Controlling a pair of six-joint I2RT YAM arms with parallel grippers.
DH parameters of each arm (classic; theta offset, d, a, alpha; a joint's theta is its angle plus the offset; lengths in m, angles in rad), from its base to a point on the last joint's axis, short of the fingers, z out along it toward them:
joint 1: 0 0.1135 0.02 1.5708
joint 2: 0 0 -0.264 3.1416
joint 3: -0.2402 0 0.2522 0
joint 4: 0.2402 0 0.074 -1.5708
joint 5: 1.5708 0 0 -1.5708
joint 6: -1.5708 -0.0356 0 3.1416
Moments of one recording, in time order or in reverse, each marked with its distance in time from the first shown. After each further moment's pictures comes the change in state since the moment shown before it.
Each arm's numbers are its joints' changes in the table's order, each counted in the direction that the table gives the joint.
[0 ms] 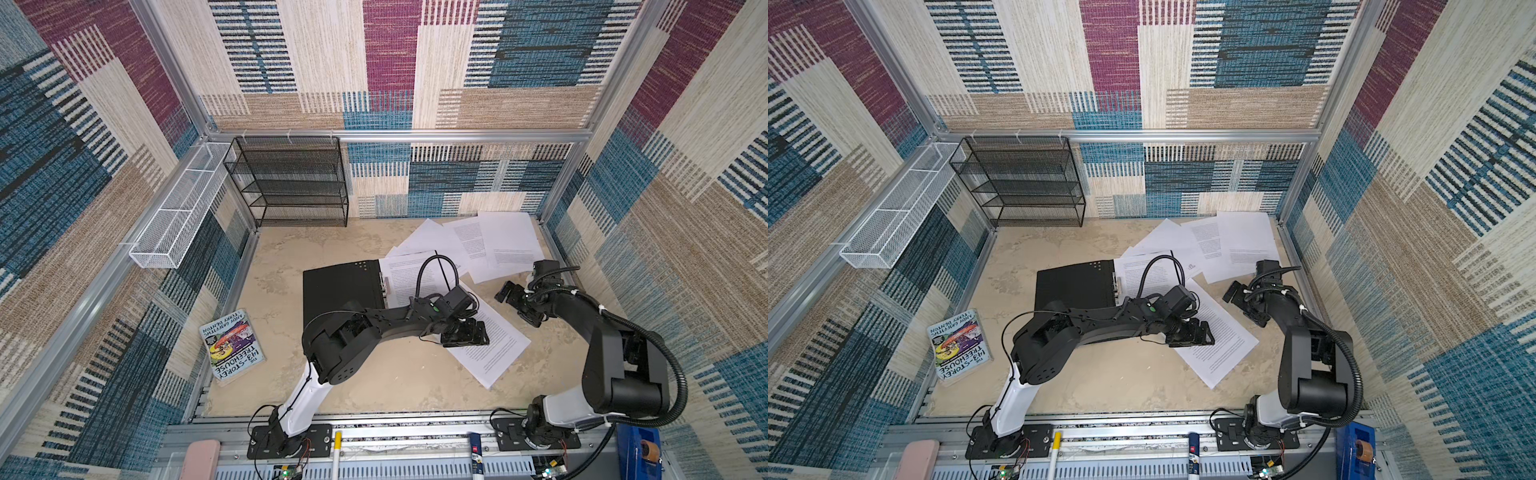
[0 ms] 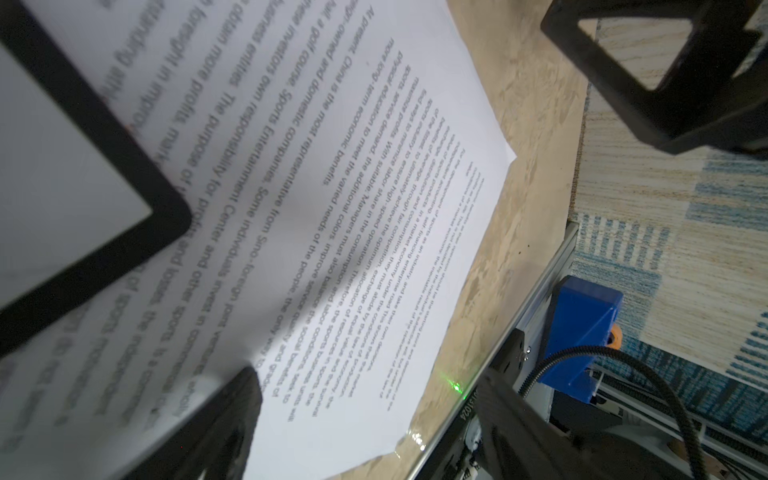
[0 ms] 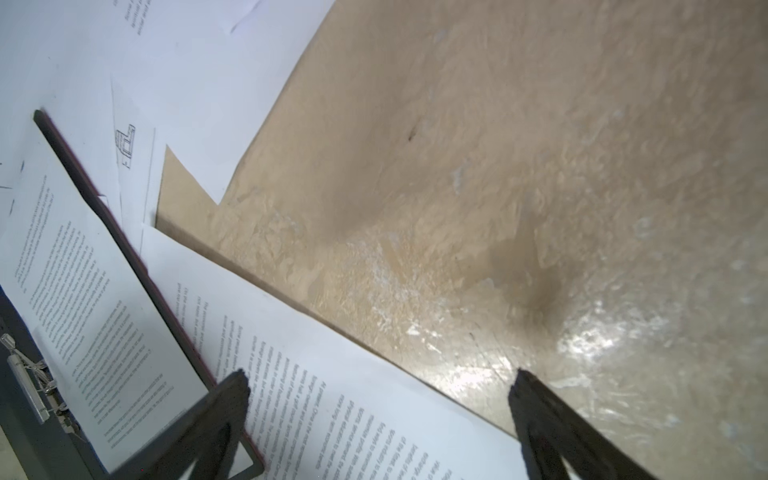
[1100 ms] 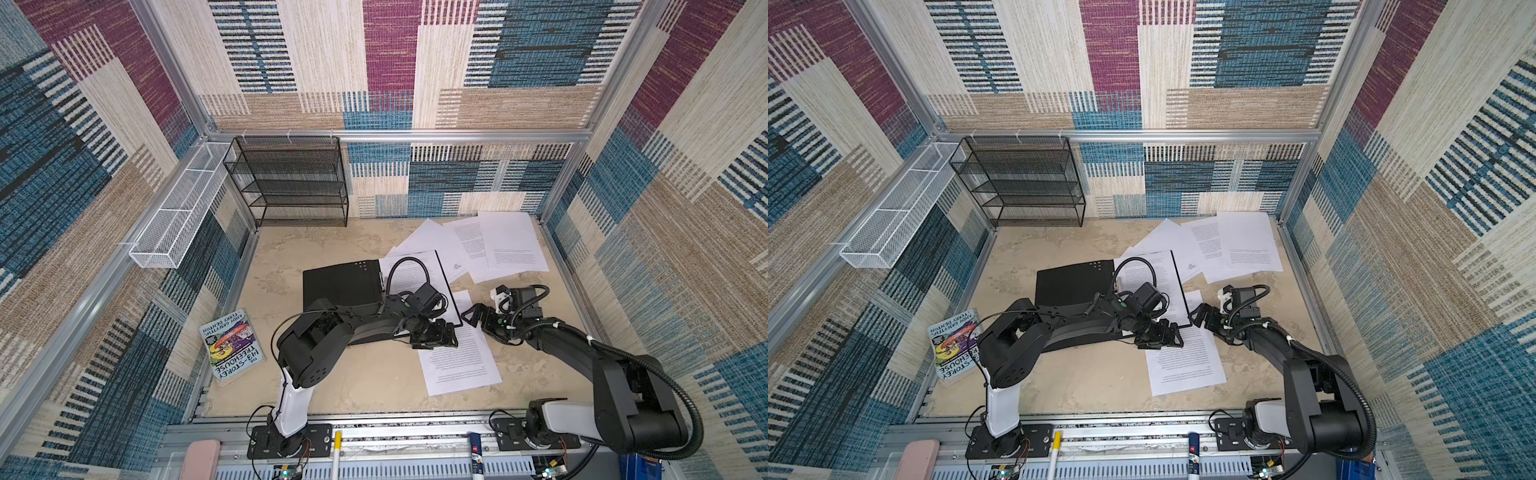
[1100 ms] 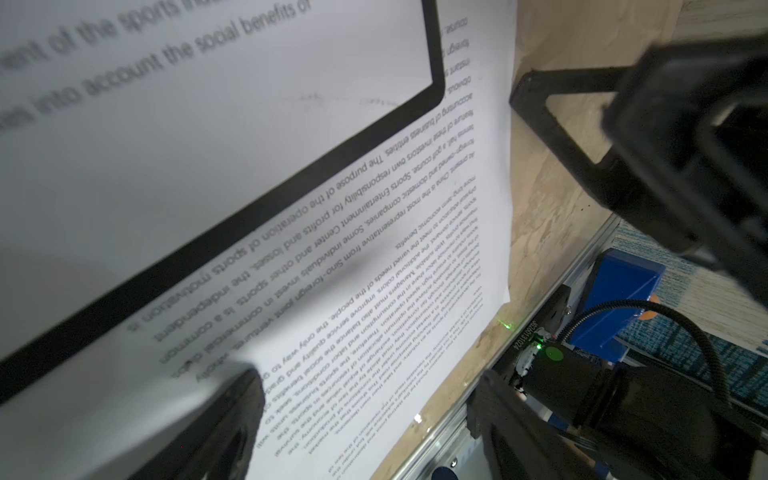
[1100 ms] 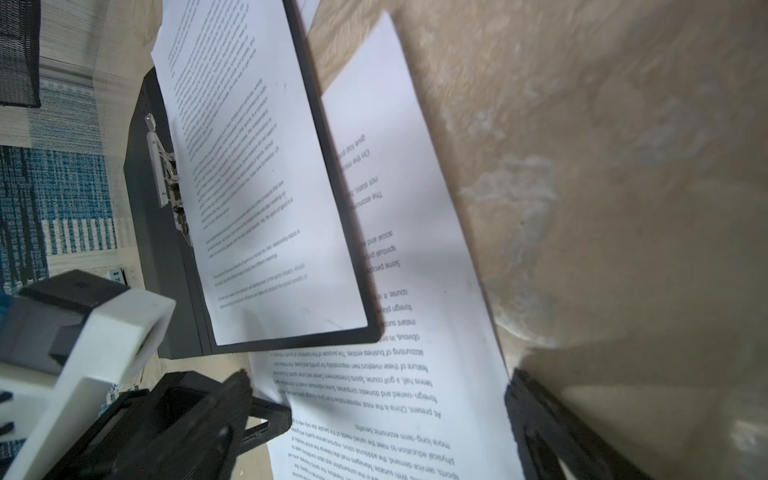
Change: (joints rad) left arm 0.114 0.161 0.217 0.104 0.039 -0.107; right arm 0.241 0.181 0.367 -0.293 -0.275 -0.057
